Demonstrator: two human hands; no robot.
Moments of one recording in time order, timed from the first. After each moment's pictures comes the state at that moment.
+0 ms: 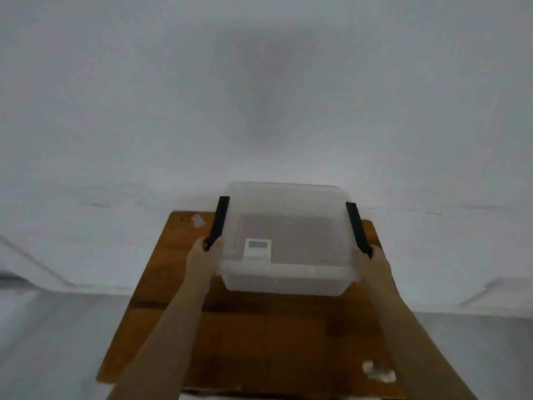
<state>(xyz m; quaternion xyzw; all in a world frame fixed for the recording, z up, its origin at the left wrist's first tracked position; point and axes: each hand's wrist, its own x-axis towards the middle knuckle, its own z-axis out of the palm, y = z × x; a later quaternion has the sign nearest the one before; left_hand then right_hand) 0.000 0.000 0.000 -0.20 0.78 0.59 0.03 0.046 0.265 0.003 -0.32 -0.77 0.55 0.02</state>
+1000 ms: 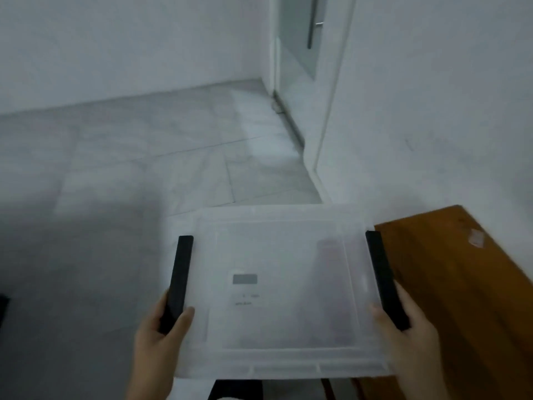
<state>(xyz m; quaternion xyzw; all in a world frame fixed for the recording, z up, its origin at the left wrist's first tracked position) 0.386 -0.080 -0.008 -0.62 0.46 0.50 -0.40 0.130 0.027 0.010 0.20 -0.80 0.46 -0.33</state>
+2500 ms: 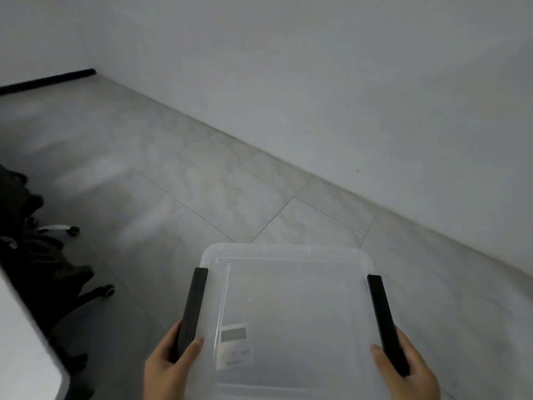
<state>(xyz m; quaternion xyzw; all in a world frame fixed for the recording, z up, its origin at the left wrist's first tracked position) 0.889 -1.024 -0.027 -0.73 0.12 0.29 -0.61 0.638 -1.143 -0.006 0.52 -0.67 0.33 -0.42</state>
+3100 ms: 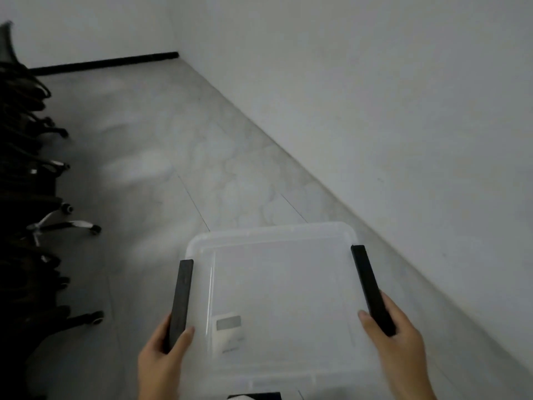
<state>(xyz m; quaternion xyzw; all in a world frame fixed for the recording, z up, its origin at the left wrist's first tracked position) 1.085 -1.414 -0.045 -0.74 -0.06 0.17 -0.65 0.905 -1.626 -0.001 0.65 -0.51 0.25 -0.51</state>
